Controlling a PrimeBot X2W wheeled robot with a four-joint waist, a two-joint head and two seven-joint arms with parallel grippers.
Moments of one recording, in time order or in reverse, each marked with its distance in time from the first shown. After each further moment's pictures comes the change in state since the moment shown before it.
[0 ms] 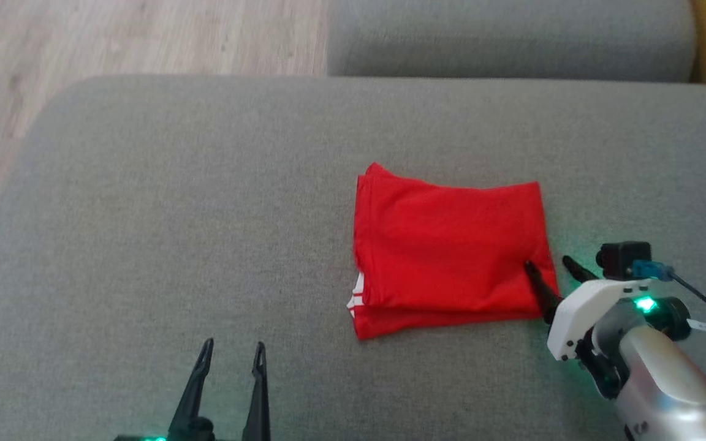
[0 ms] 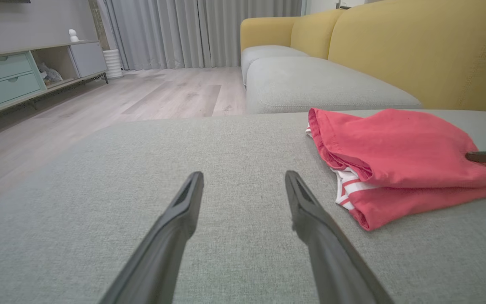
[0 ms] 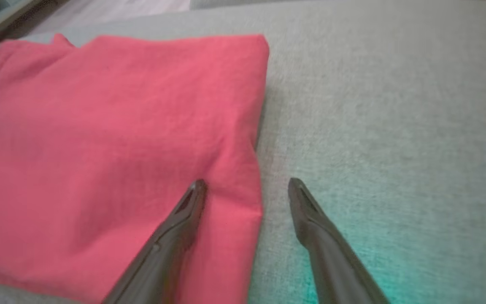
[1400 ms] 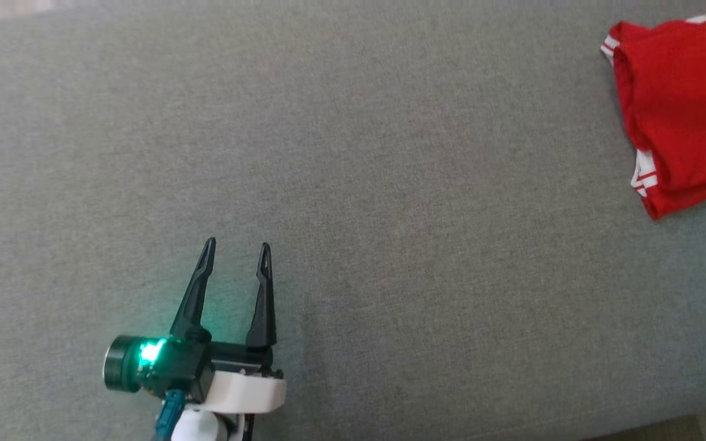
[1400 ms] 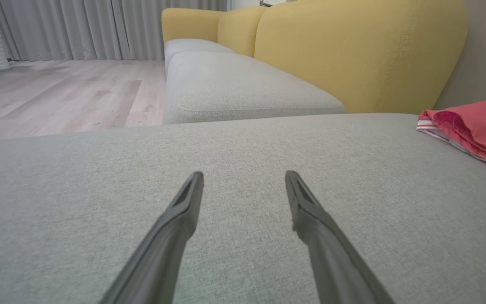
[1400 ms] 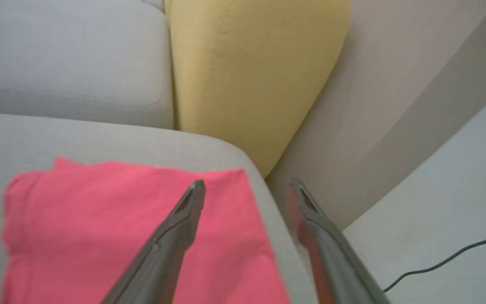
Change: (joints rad) left arm -0.251 -0.001 -0.028 0.001 -0.046 -0.010 0.000; right arm -0.226 -0.364 -0.384 -0.089 -0.241 0.000 -0.126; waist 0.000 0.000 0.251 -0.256
